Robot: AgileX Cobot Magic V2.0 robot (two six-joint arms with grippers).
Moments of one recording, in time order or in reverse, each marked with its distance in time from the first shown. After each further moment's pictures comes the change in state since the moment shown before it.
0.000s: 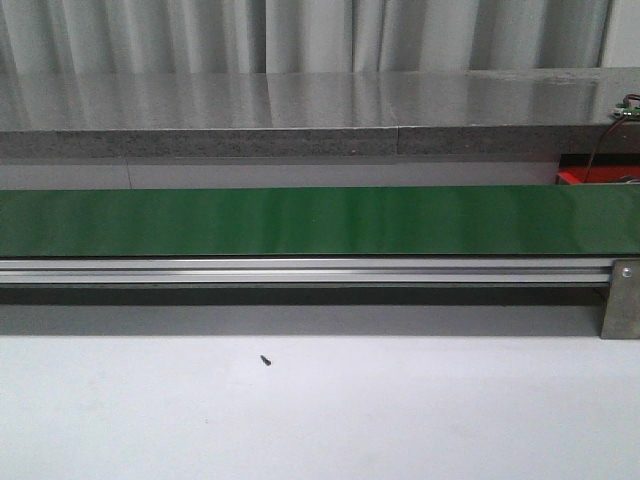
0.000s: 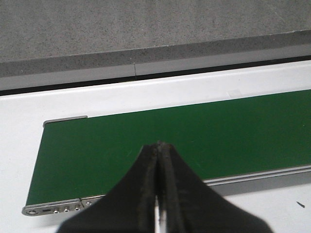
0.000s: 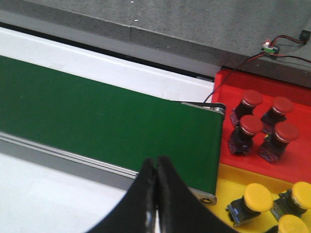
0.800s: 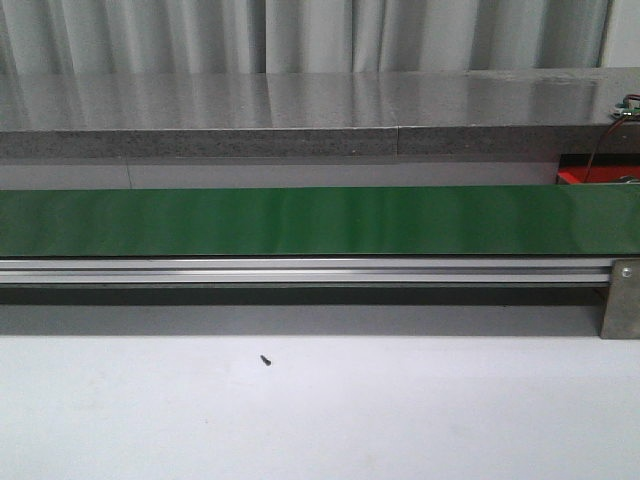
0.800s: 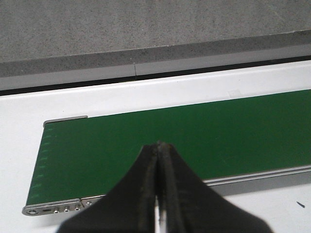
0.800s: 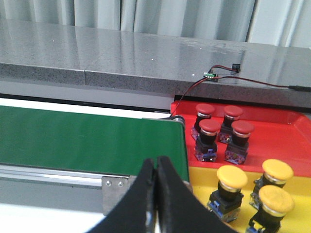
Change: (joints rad) left arm 0.000 0.000 0.000 0.000 0.000 0.000; right arm 0.061 -0.568 0.587 -0.379 -0.412 0.453
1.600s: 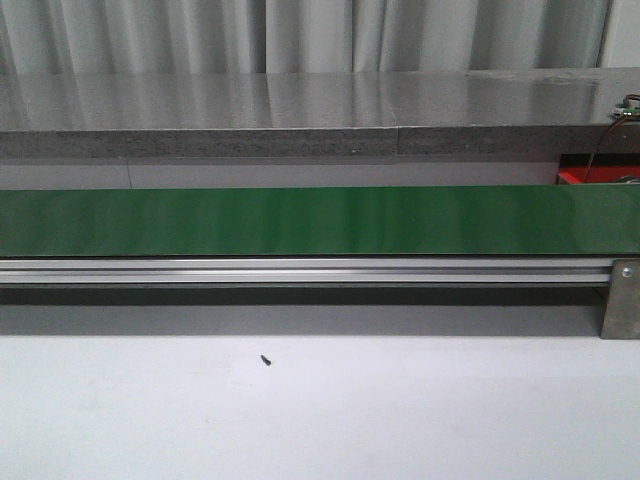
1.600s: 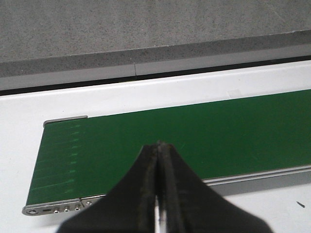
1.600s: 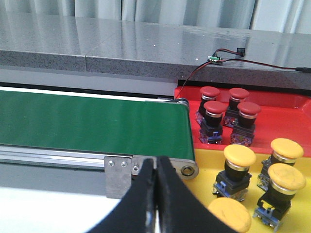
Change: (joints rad) left arm 0.000 0.000 0.000 0.000 0.000 0.000; right arm 0.000 -0.037 0.081 0.016 -0.024 0.002
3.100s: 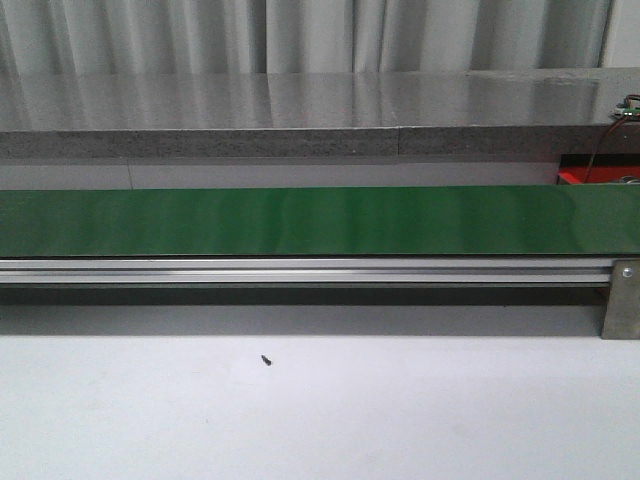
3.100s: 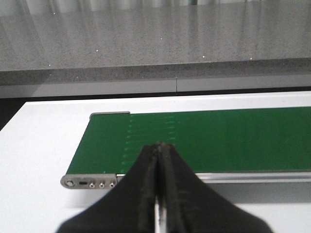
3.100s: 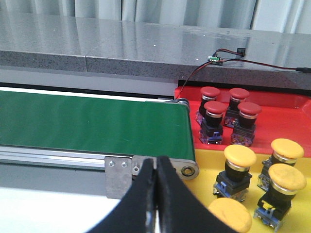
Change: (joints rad) left arm -0.011 -0.422 0.443 0.213 -0.281 -0.218; right arm 0.000 0.000 0.000 0.000 -0.001 0.000
